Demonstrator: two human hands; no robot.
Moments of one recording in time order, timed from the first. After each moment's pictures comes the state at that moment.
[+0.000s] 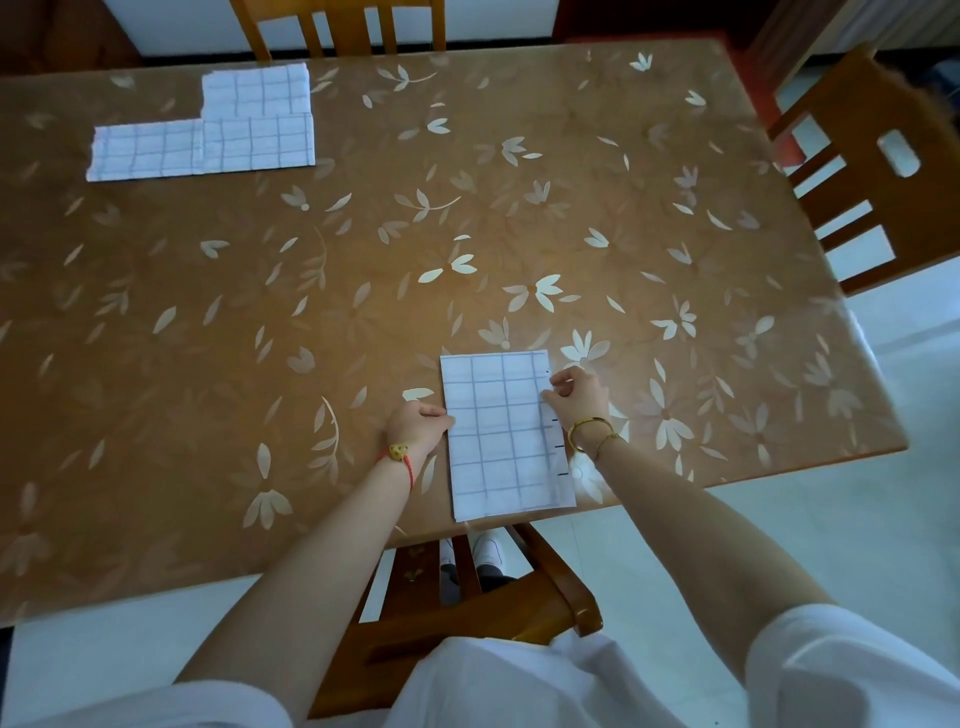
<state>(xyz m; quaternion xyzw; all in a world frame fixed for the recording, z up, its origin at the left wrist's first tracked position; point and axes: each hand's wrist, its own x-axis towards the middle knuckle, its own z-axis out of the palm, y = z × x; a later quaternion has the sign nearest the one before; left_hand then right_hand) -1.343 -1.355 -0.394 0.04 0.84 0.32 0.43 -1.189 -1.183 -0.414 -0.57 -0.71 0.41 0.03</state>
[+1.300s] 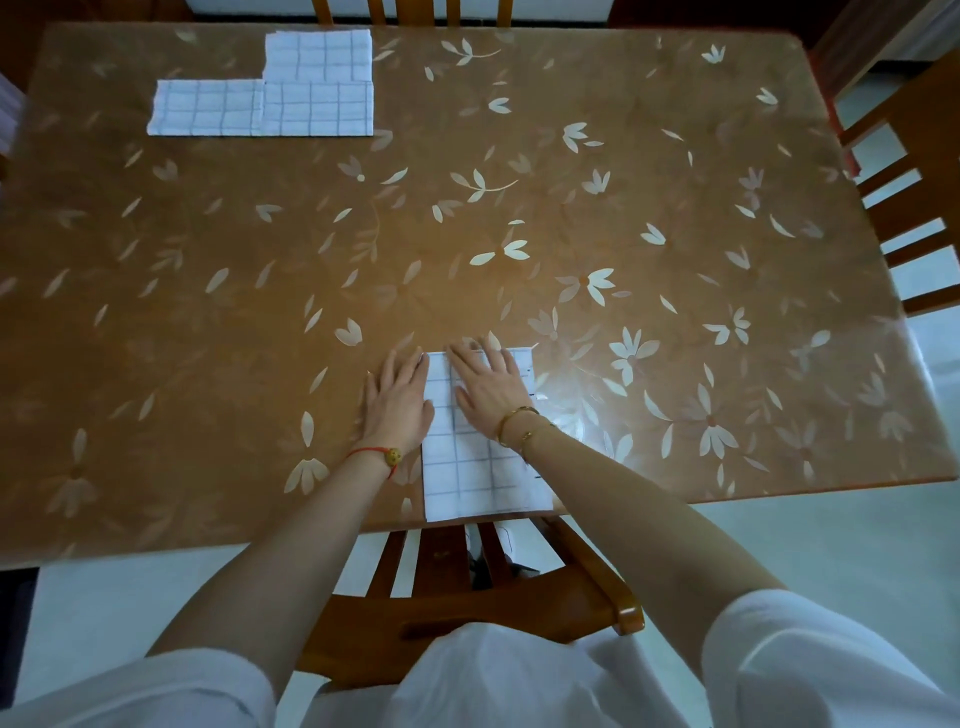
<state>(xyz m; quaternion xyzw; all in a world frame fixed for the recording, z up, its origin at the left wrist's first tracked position) -1.401 -1.419 -0.408 0.40 0.88 0.05 0.24 -1.303 -1.286 -0.414 -0.18 -0.96 0.15 -0.14</state>
